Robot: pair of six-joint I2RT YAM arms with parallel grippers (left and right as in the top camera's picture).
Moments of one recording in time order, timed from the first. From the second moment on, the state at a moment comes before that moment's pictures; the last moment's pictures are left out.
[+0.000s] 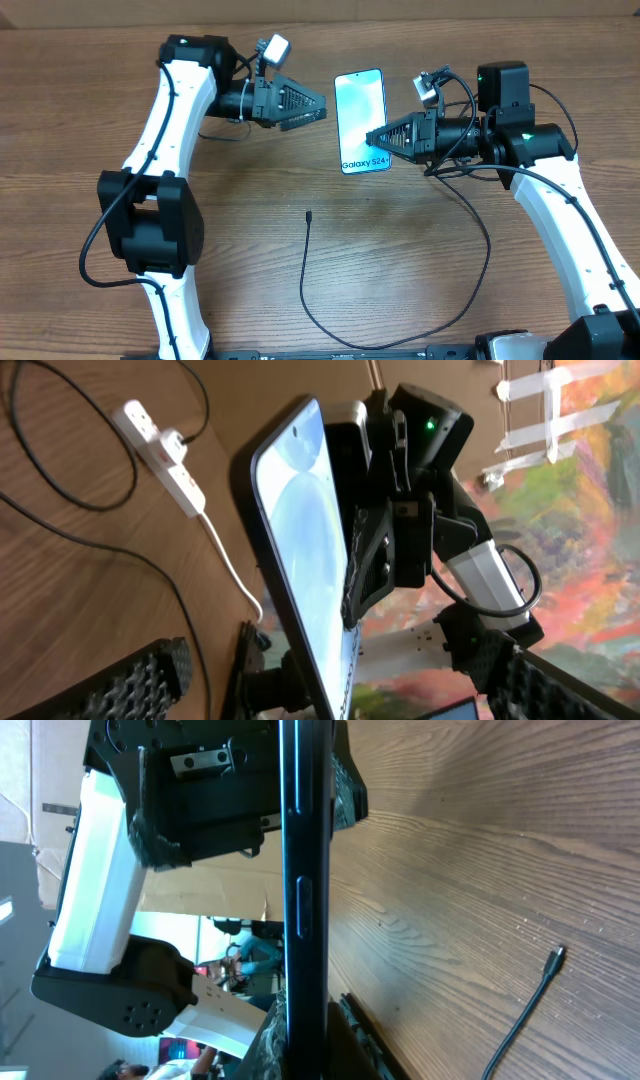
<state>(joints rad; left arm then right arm) -0.14 2.14 1.95 -1.60 1.56 0.57 0.13 1.50 1.25 -0.61 -1.17 0.49</state>
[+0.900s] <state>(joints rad) -0.24 2.14 1.95 -1.14 1.56 0.01 0.19 1.50 1.25 -0.59 -1.14 0.52</state>
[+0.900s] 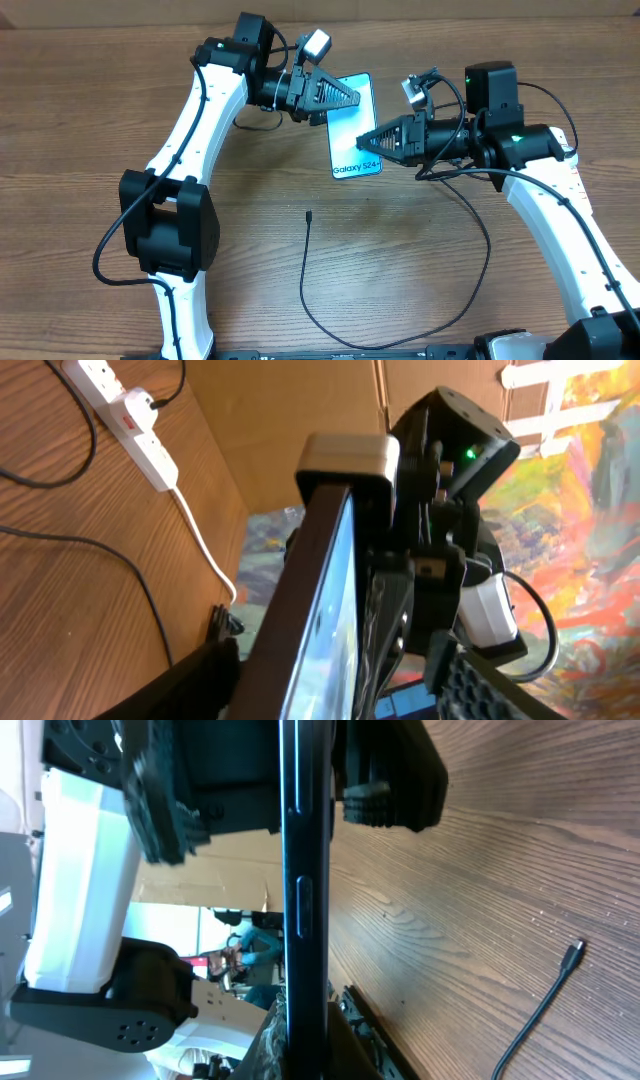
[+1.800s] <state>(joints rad) -0.25 2.14 1.95 -1.11 1.53 -0.08 0.22 1.50 1.25 -0.49 -0.97 0.67</state>
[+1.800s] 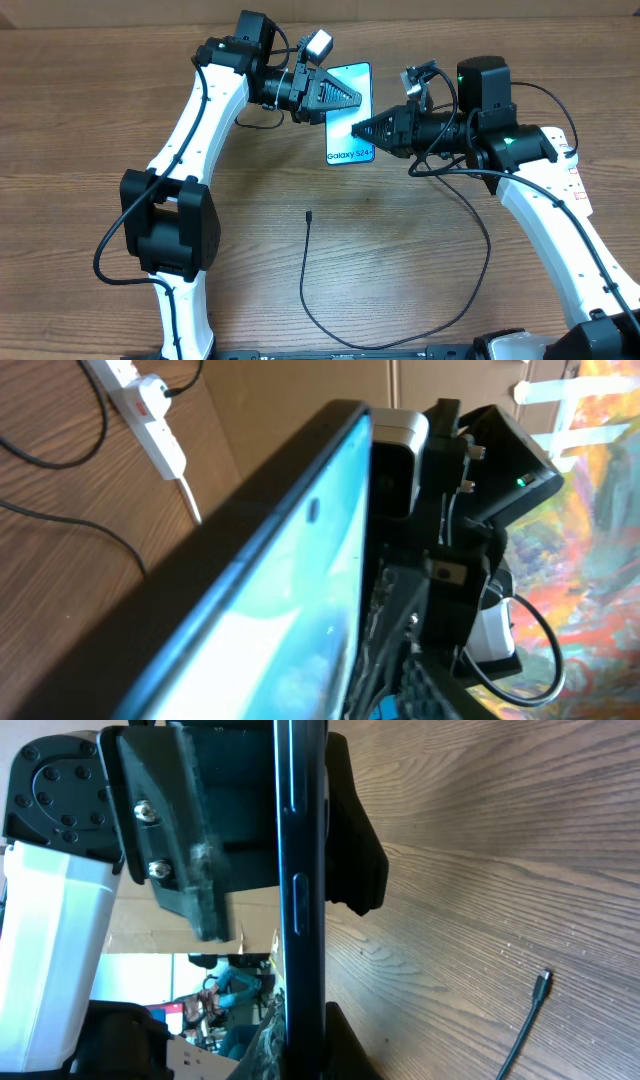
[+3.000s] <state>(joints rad) -0.32 2.14 1.95 -1.13 1.22 -0.23 0.28 1.49 1.26 -0.64 -0.85 0.63</state>
